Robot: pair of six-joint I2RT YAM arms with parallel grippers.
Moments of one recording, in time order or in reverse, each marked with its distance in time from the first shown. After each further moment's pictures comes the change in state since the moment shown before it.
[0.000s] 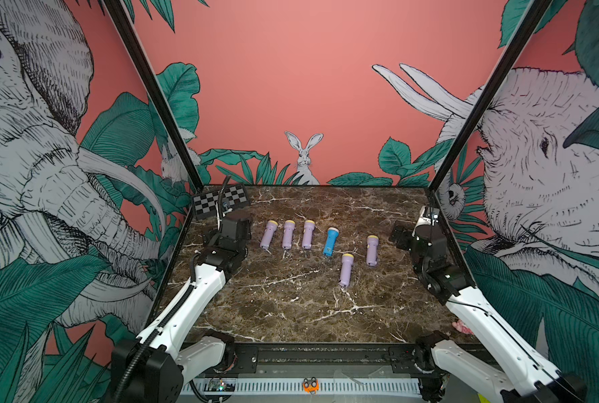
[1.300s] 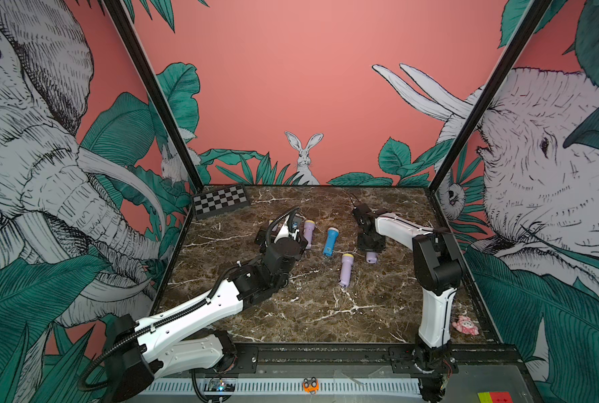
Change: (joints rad) left arm -0.651 -0.010 0.011 0.220 -0.137 0.311; right arm 0.064 1.083 0.733 -0.698 -0.274 0.238
